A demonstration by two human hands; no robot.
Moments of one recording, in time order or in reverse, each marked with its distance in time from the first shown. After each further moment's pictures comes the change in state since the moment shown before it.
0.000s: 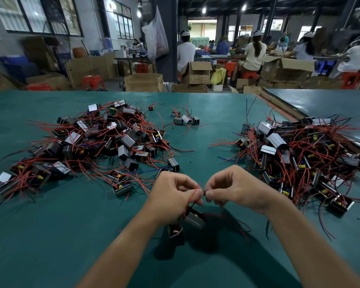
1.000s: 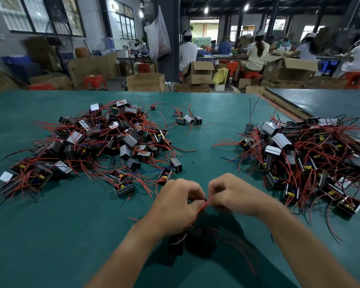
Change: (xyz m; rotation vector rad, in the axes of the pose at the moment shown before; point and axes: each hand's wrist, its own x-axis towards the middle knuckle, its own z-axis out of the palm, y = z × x) left_hand 0.001 -0.013 0.002 0.469 -0.044 0.196; right_hand 0.012 0.004 0.014 -0.293 0.015 0.140
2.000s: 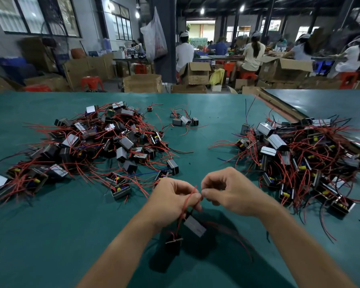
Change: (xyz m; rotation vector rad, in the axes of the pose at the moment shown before) left_hand 0.003 0.006 -0.007 -0.592 -0.079 -0.285; right_hand -0.003 0.000 -0.002 0.042 0.146 -0.227
